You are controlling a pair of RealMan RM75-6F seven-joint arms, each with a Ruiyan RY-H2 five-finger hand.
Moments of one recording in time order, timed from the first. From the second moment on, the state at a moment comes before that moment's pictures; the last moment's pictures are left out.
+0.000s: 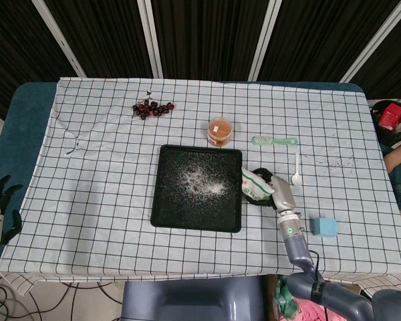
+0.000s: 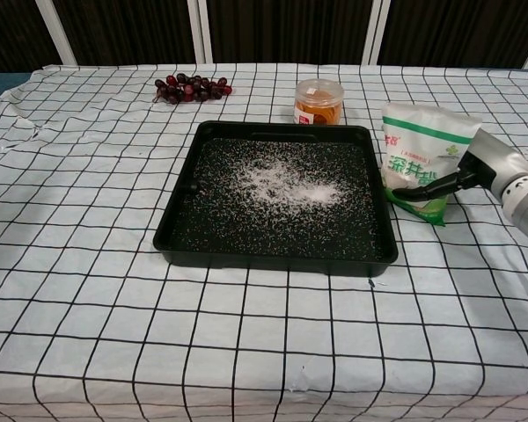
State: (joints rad) left arm -0.09 -1.14 -0.09 -1.66 1.42 1.49 0.06; right arm 0.53 -1.81 0.28 -1.08 -1.24 1.06 0.36
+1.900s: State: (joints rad) left arm -0.09 -1.13 -0.09 -1.67 1.42 1.49 0.04; right arm 0.79 -1.23 0.28 -1.53 -1.11 0.57 -0.01
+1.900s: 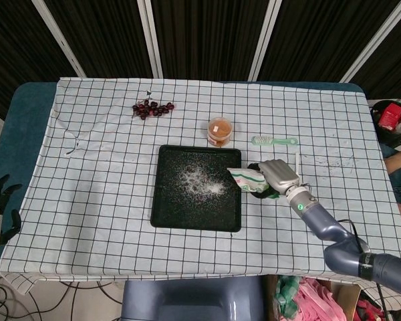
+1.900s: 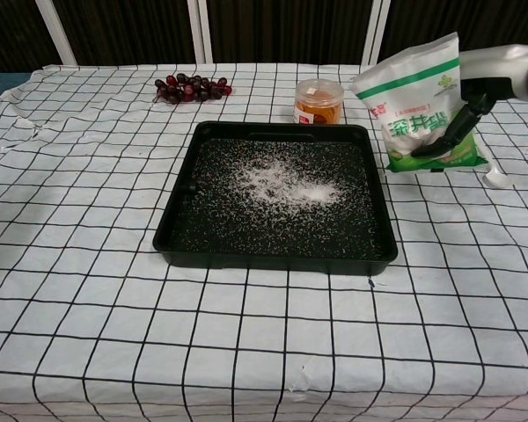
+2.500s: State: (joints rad) left arm -0.09 -1.13 -0.09 -1.67 1.42 1.49 0.04; right arm 1.04 -1.15 0.18 -1.58 -0.93 0.43 -0.21
